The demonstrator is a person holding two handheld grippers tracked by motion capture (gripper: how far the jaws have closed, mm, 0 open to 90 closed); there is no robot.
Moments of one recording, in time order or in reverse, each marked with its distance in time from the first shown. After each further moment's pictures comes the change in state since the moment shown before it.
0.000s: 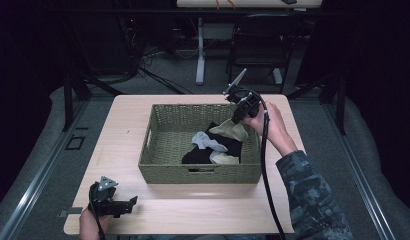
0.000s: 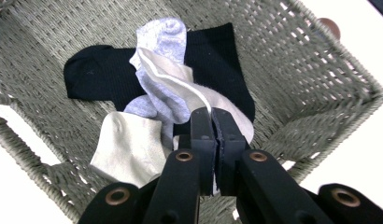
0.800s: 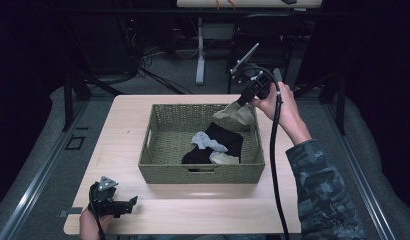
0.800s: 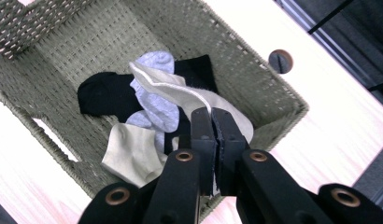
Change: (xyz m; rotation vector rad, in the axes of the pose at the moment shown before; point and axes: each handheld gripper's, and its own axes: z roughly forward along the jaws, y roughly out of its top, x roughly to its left) left arm 0.000 0.000 0.000 0.001 -0.002 -0.002; right arm -0.007 0.012 -0.070 -0.079 -0.039 0.007
